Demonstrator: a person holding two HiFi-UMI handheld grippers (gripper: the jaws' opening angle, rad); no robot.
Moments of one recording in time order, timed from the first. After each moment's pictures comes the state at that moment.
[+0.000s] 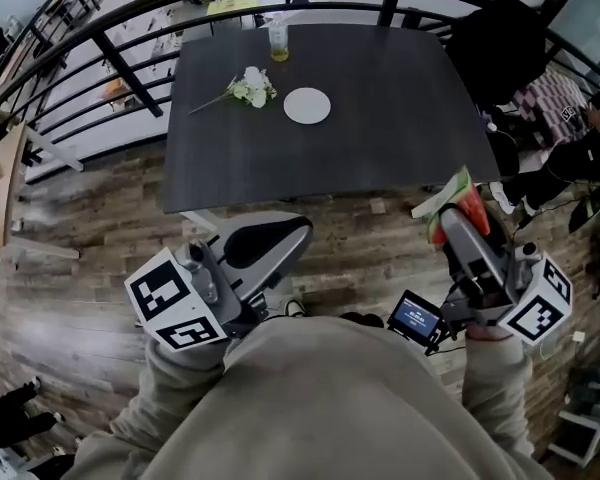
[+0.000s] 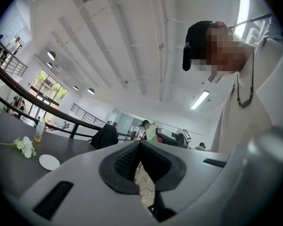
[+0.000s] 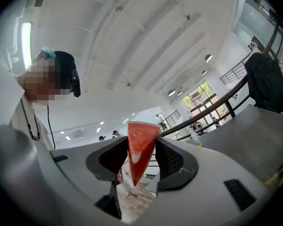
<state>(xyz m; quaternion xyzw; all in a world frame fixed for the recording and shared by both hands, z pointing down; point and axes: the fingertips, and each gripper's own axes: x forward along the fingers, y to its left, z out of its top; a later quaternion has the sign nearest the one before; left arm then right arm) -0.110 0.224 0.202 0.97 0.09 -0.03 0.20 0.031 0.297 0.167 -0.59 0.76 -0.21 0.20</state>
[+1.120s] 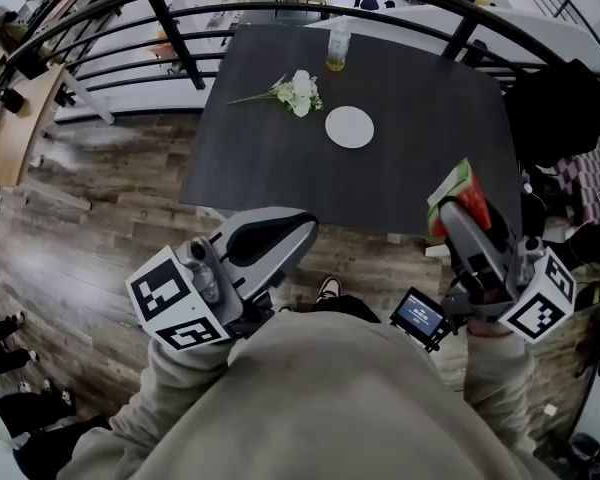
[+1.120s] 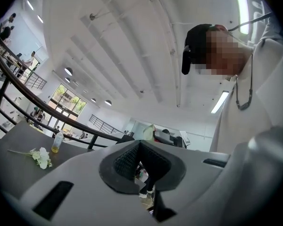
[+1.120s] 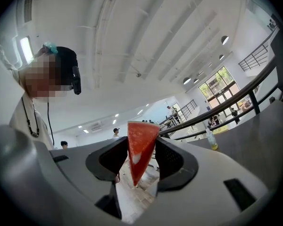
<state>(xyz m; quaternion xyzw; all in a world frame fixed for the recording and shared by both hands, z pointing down) -0.083 0.135 0.196 0.97 -0.03 -0.07 0.21 0.066 0.165 0.168 -0.49 0.83 -0.22 0.16</state>
